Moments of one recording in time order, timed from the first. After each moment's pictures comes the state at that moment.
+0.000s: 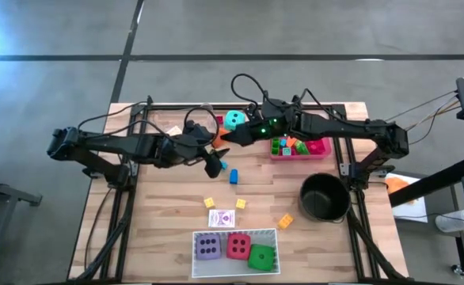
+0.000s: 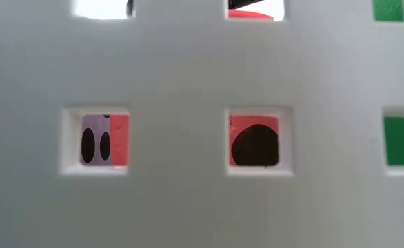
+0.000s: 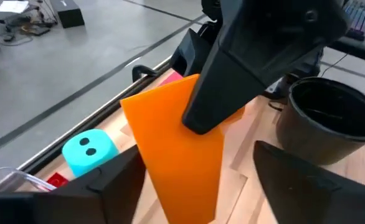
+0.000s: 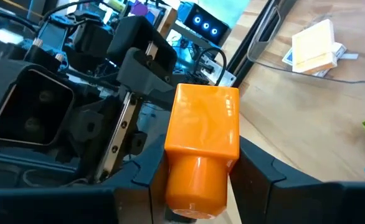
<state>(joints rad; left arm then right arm) -0.10 1.36 1.25 -0.43 -0.55 -0.38 -0.18 1.58 1.38 -0.09 -0.19 1.03</state>
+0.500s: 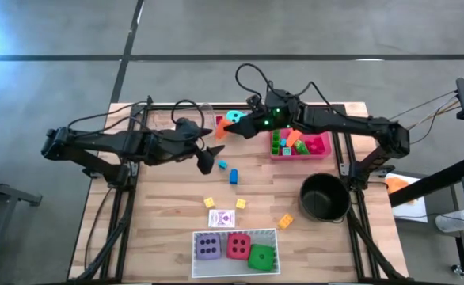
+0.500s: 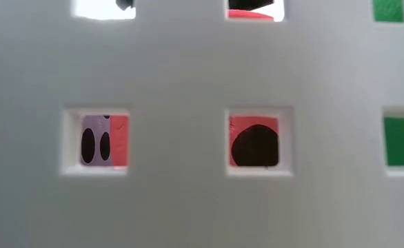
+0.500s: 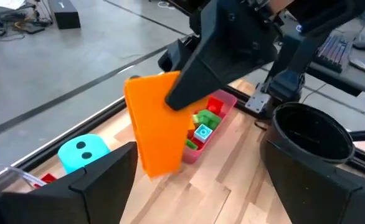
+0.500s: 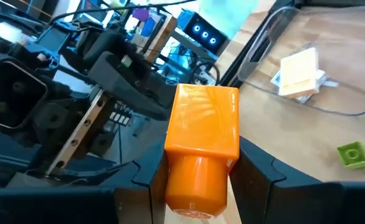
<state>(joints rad) -0.10 1.27 1.25 -0.44 -0.55 -0.44 -0.26 1.56 1.38 -0.11 -0.25 0.93</state>
